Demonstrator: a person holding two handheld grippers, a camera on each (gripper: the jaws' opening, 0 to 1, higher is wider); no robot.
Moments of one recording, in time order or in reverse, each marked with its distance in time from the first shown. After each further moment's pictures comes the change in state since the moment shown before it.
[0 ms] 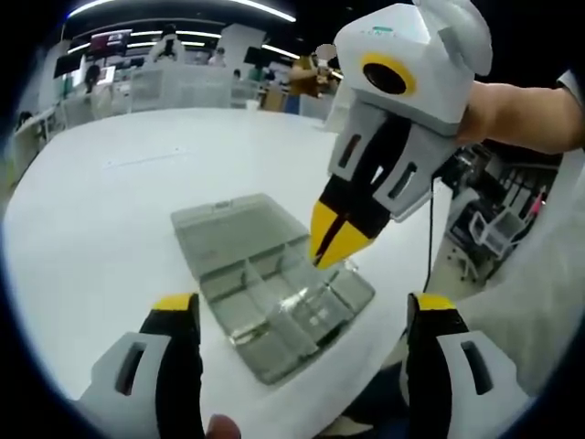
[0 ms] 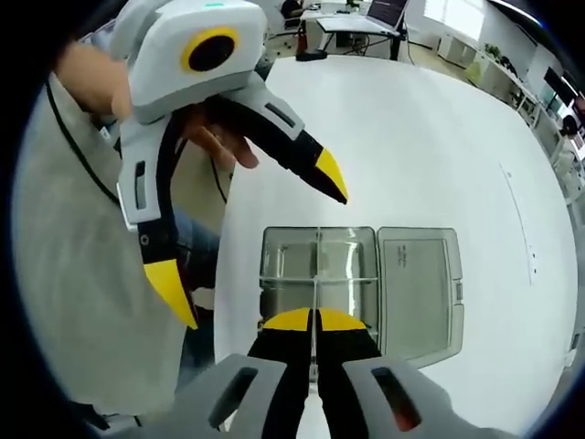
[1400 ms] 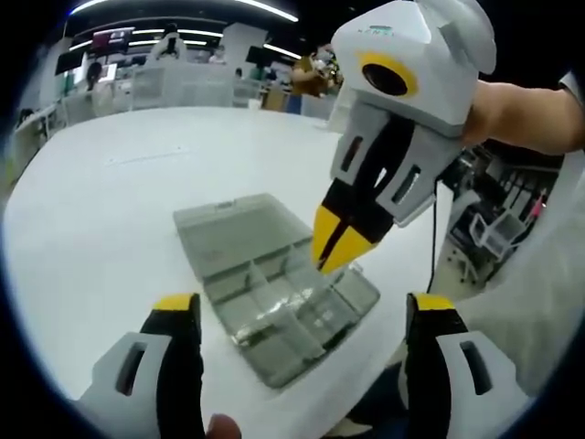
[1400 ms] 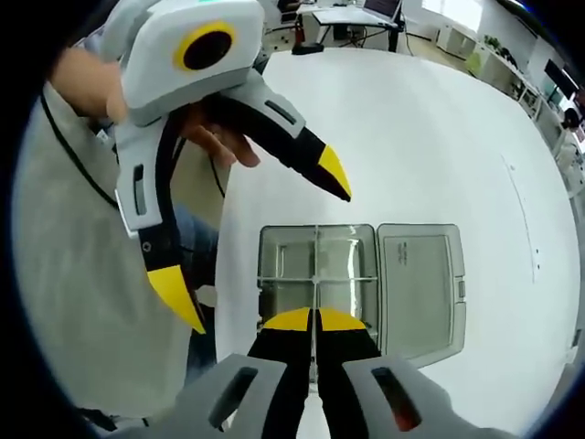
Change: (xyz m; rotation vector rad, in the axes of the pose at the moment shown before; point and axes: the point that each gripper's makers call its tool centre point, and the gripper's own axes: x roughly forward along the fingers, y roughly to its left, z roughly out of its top) left arm 0.004 0.007 0.001 -0.009 0.000 -0.001; right arm 0.003 -0.001 -0.001 0.016 0.037 0.014
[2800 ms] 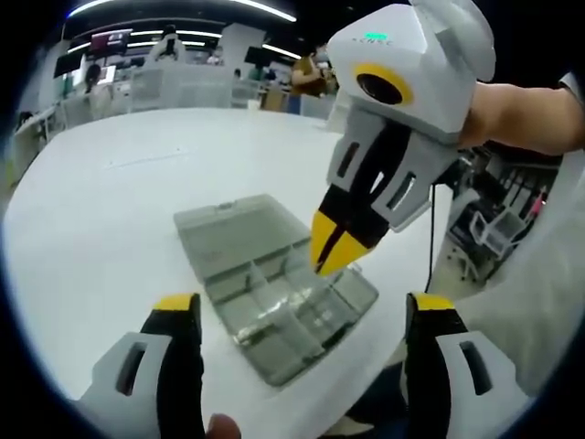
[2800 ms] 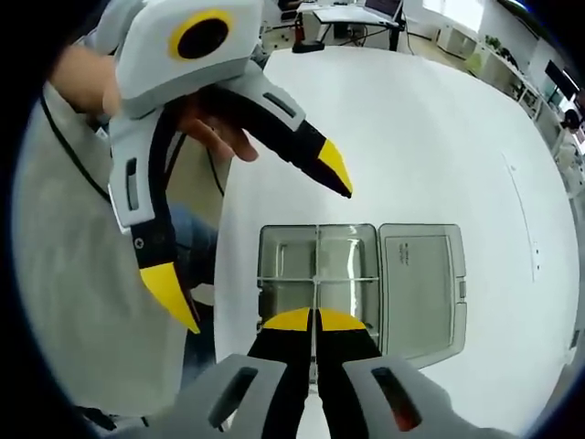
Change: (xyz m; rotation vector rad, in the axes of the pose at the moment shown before) left arm -0.004 -0.002 0.001 0.010 0.004 0.001; right arm 0.004 0.001 0.002 -0.004 0.012 -0.003
